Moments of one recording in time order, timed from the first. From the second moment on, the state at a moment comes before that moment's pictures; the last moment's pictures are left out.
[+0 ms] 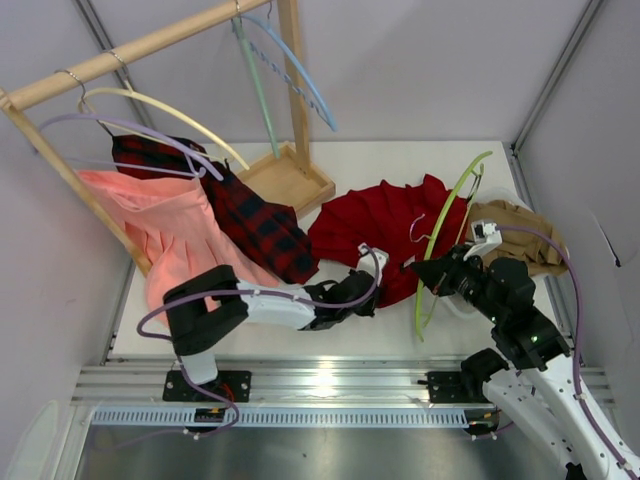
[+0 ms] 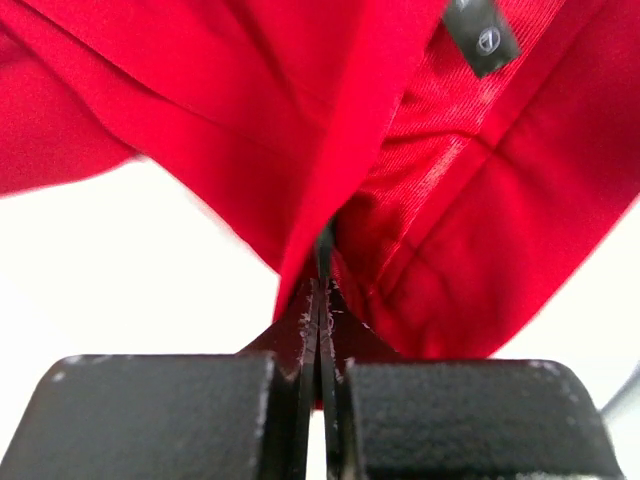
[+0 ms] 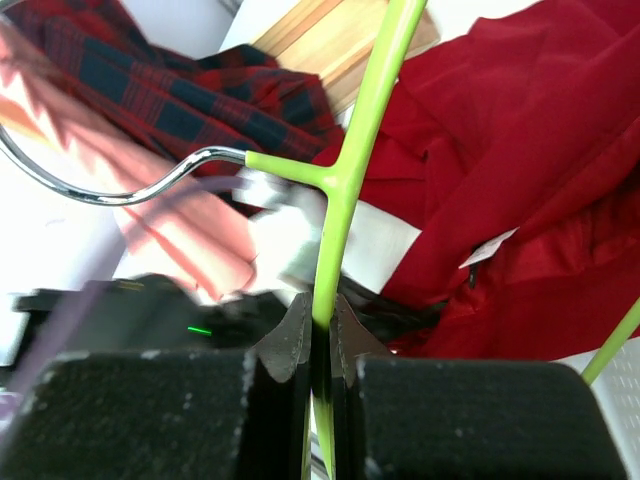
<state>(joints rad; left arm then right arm) -1.17 1.80 0.92 0.23 -0.33 -0.48 0.46 0.47 0.66 -0.42 -0.17 0.57</state>
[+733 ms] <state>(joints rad) -1.14 1.47 0.66 0.63 -0.10 -0.35 0.45 0.58 0.64 -0.19 -0.03 0.70</state>
